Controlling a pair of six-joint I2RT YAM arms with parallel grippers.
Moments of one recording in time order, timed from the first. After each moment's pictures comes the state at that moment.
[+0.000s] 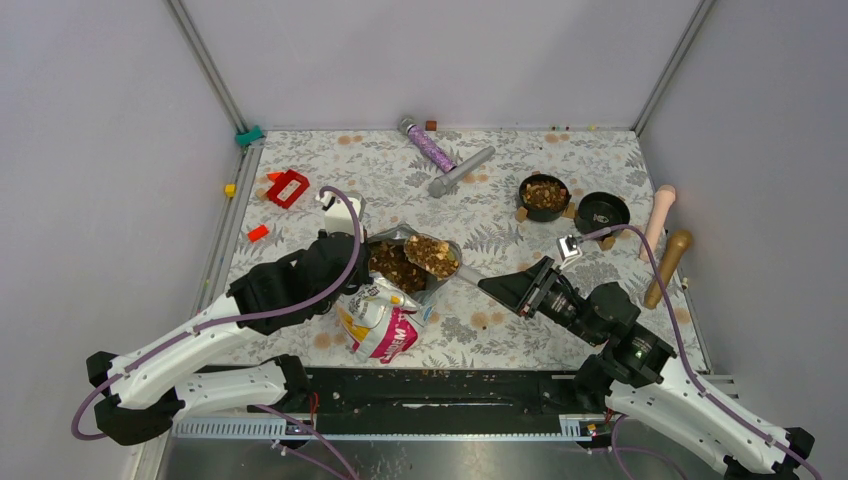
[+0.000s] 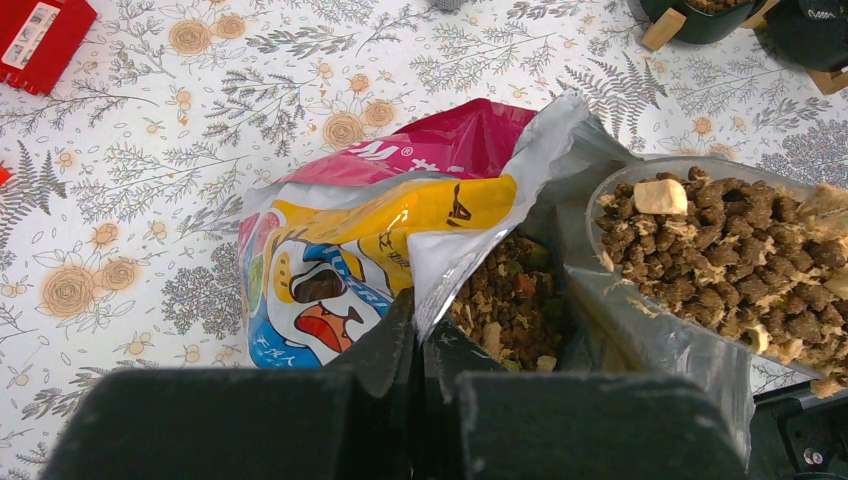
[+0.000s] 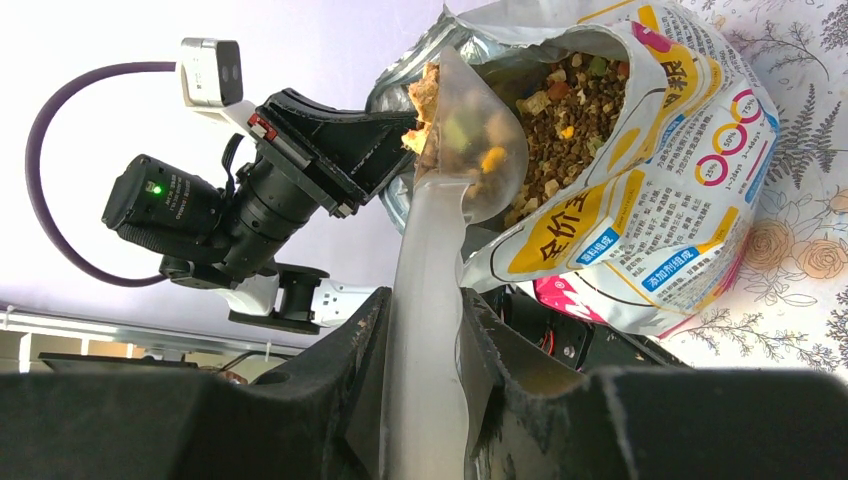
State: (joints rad) left arm -1.04 0.92 1.10 -0.81 -0.64 -0.56; right arm 0.87 0.41 0.48 -0.07 -0.04 1.25
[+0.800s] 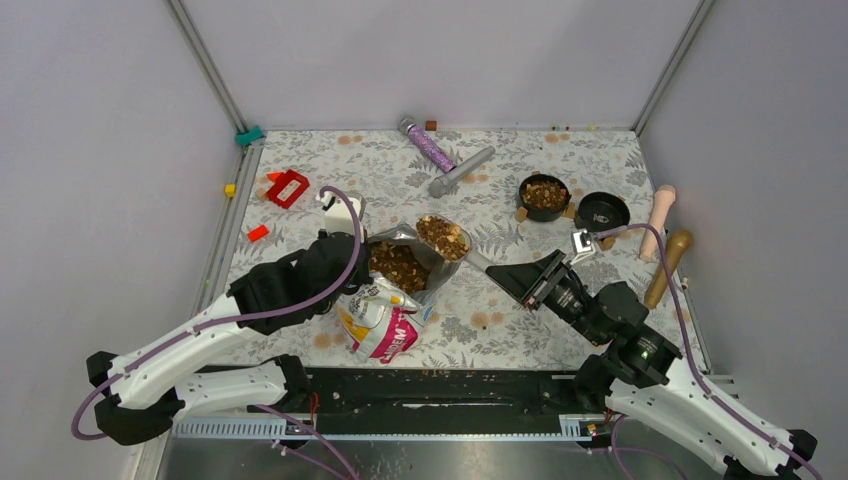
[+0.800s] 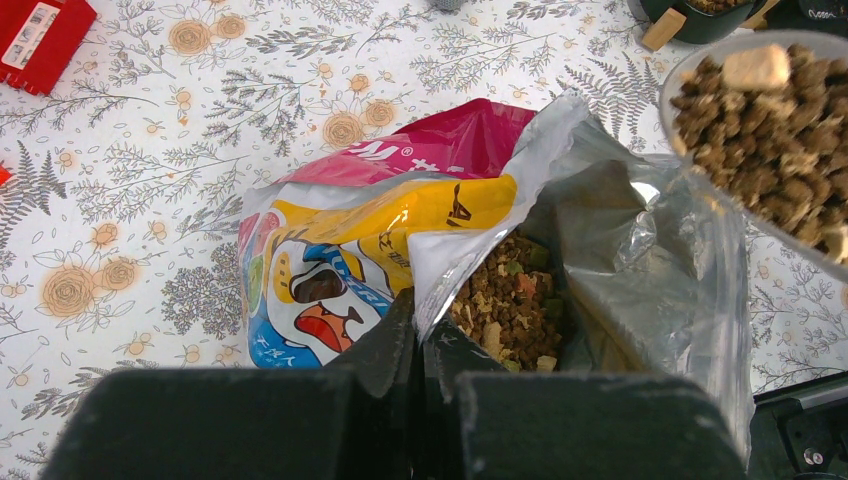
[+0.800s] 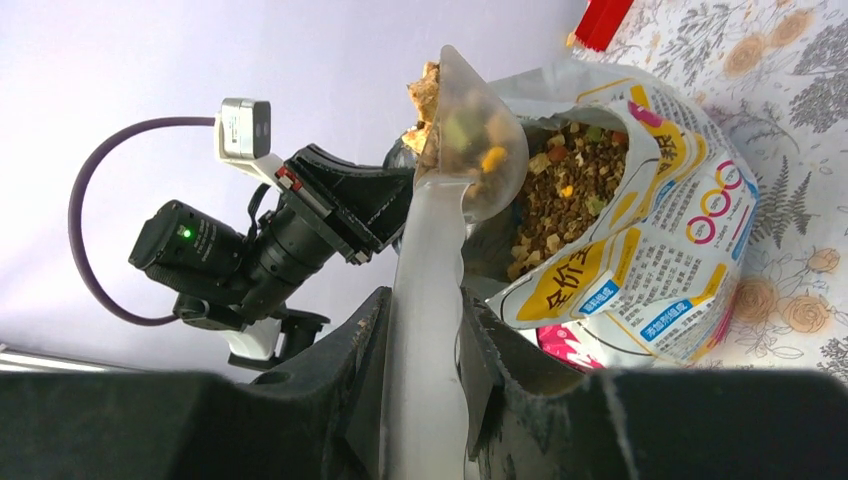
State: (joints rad) left arm -1.04 0.92 1.10 -0.81 -0.64 -0.56; right arm 0.87 0.41 0.51 -0.07 0.05 1.23
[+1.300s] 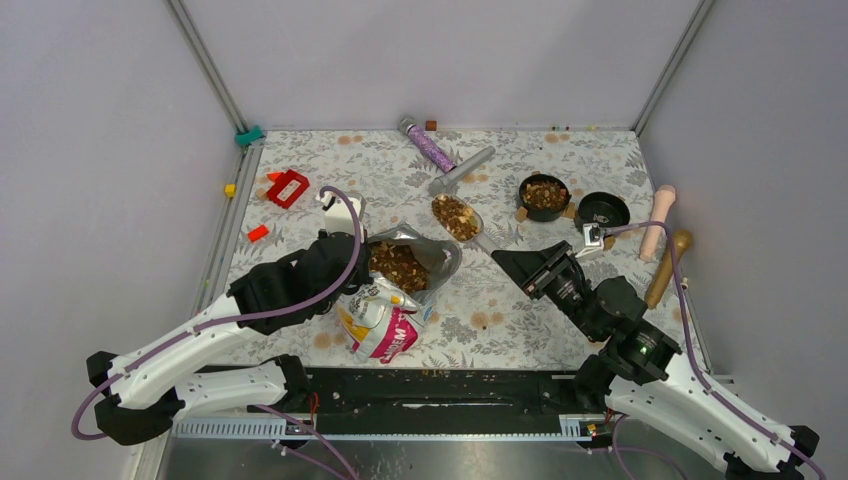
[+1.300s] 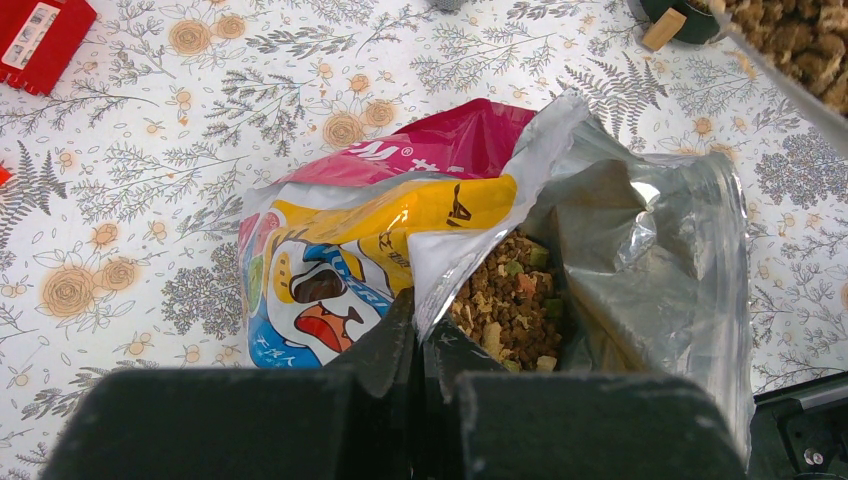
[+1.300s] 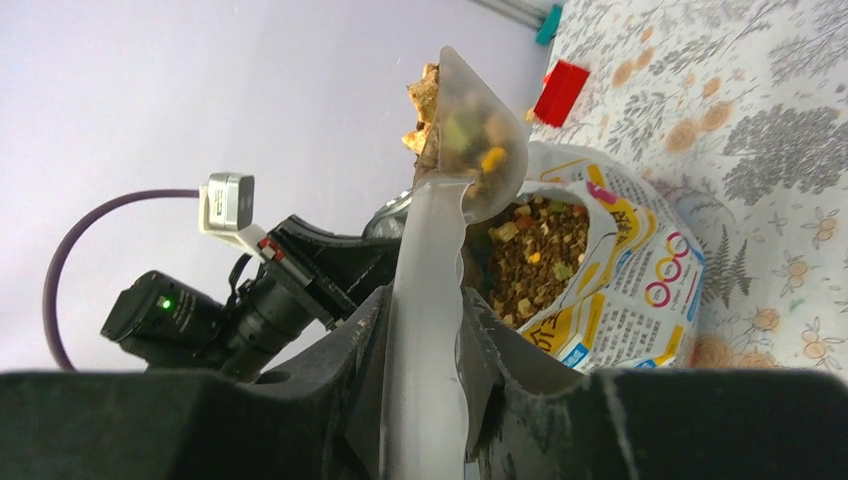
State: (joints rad) left arm -1.04 0.92 1.10 -0.81 -0.64 -0.56; right arm 0.87 0.45 0.56 -0.07 0.20 1.18
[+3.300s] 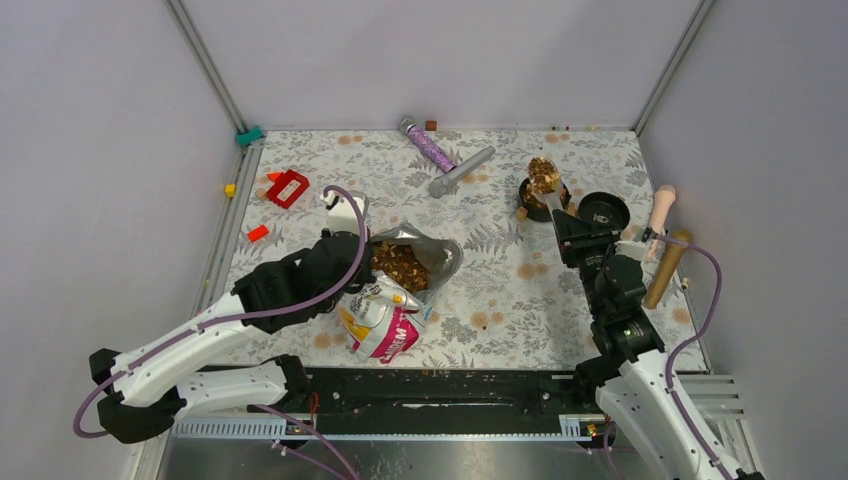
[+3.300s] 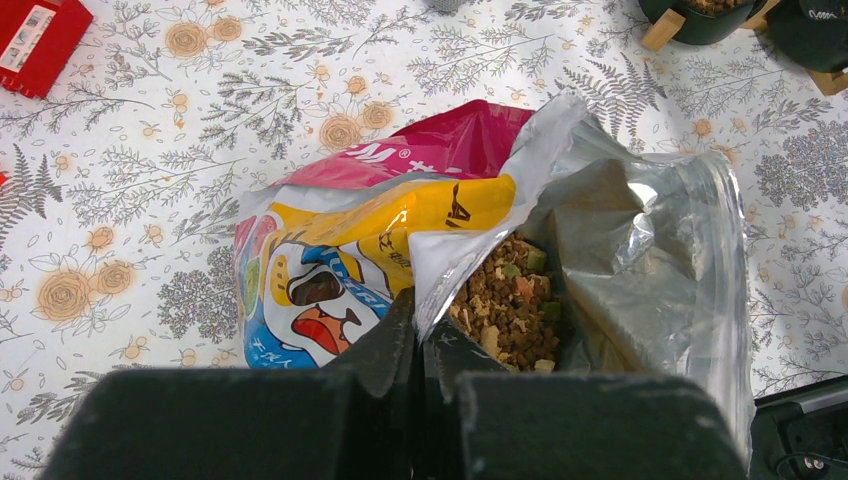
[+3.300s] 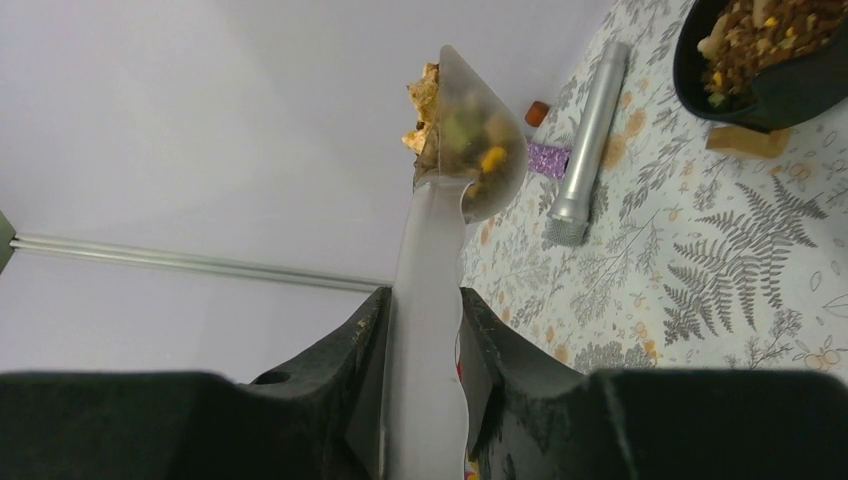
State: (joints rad) left arm -1.04 0.93 1.10 -0.80 -0.64 -0.56; right arm 0.31 0.54 0.44 0.08 0.25 1.30
